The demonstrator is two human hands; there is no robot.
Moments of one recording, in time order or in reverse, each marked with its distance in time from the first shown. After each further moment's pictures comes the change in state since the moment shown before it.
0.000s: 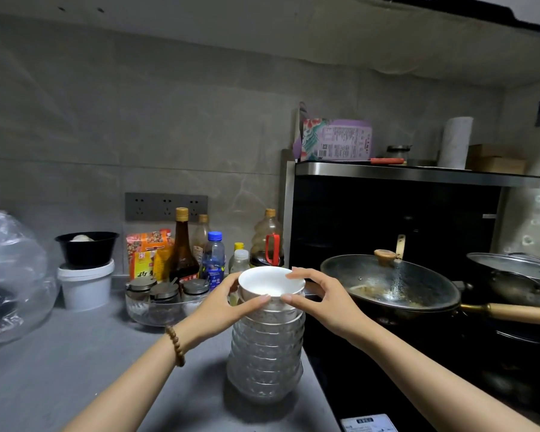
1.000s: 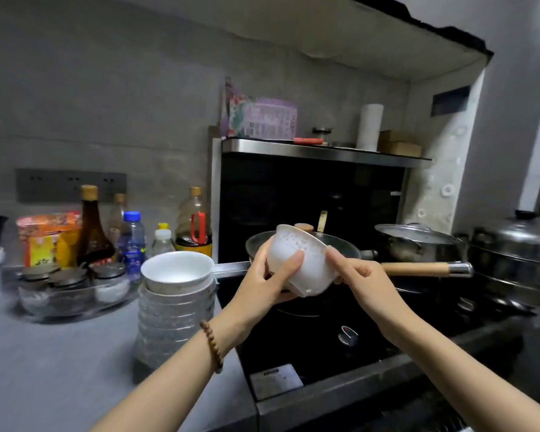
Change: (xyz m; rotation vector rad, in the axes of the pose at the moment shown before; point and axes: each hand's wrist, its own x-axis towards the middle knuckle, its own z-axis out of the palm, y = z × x) left_hand -0.027 0.112 0.168 -0.629 -0.219 0.179; right_hand -0.116 -0.009 -0.131 0.141 0.271 0.033
